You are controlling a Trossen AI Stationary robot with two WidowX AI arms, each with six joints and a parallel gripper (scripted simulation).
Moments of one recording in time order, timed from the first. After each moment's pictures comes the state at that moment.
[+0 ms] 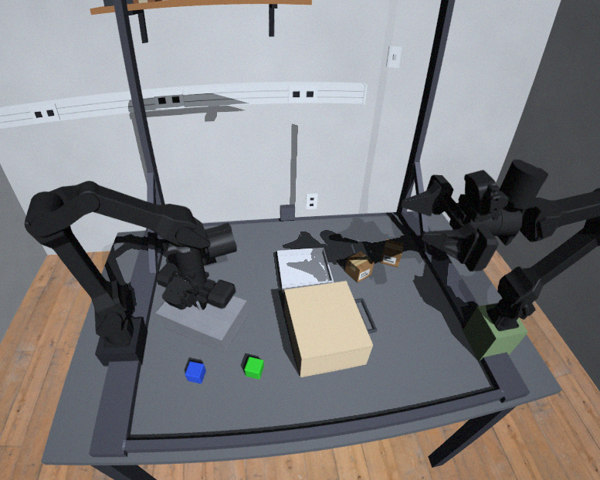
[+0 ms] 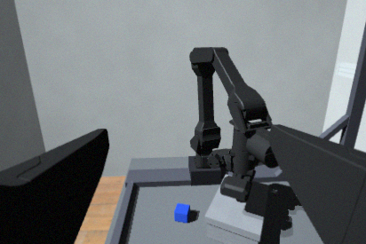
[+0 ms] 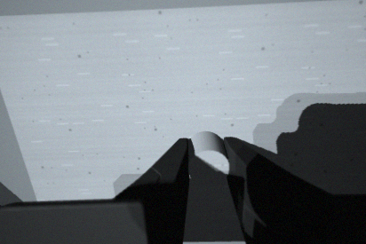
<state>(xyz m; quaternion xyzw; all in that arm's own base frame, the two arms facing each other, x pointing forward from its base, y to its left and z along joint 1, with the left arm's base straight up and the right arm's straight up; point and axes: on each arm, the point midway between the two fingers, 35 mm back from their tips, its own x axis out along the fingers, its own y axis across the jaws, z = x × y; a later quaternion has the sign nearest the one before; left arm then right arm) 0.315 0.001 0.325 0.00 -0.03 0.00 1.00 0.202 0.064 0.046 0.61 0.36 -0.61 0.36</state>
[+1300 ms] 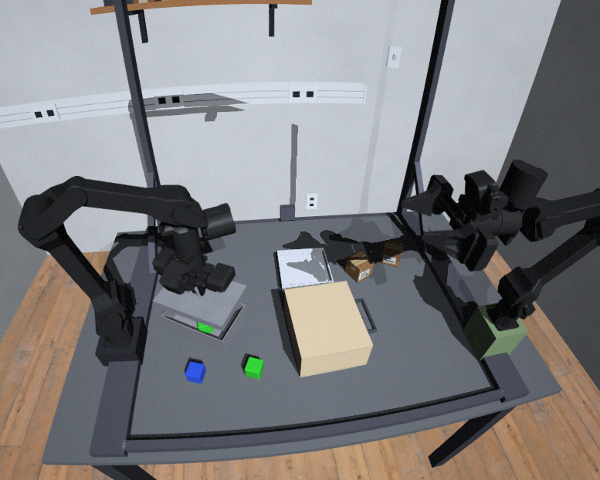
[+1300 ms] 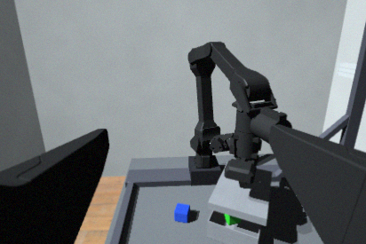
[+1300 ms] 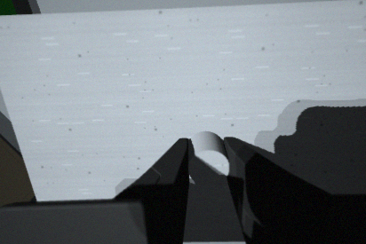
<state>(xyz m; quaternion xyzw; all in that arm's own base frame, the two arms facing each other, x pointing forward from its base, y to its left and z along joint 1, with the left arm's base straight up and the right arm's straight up) 0.315 0.001 0.325 0.00 -0.03 0.00 1.00 0.206 0.068 0.093 0.60 0.37 -0.60 0.37</state>
